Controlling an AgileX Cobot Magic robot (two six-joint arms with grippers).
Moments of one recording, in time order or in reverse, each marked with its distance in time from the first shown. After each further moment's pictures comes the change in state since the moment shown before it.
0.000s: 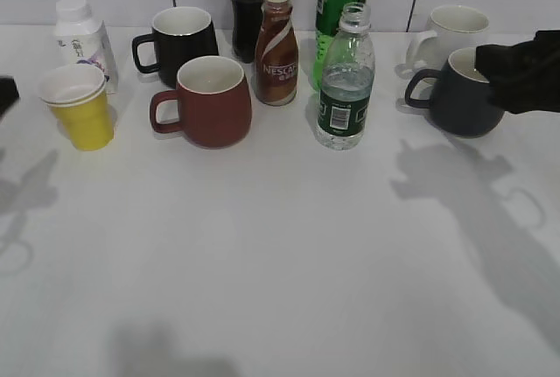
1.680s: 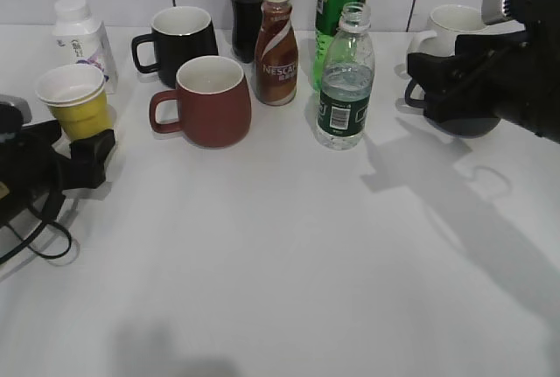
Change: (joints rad) left arm -0.040 0.810 -0.070 0.036 -0.816 0.197; right arm 0.000 0.272 -0.019 -0.500 -0.338 0.405
